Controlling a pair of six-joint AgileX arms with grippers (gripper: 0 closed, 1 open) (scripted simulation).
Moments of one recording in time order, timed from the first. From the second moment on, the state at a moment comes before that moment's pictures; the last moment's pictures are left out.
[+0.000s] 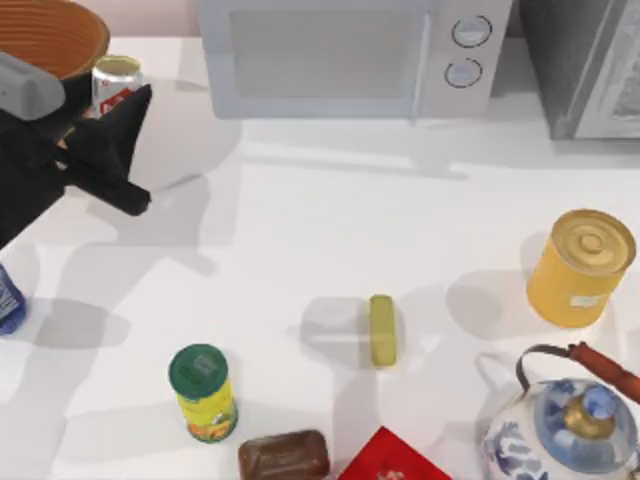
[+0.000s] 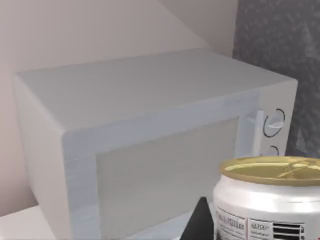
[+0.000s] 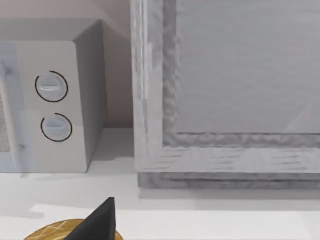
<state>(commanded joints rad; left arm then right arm) -0.17 1.18 0.47 0.68 0.43 0.01 0.00 0.00 0.00 0.00 0.00 0.00</state>
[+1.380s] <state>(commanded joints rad) -0.27 2.13 0.89 1.28 0.98 0.06 0.00 0.00 0.00 0.00 0.00 0.00</state>
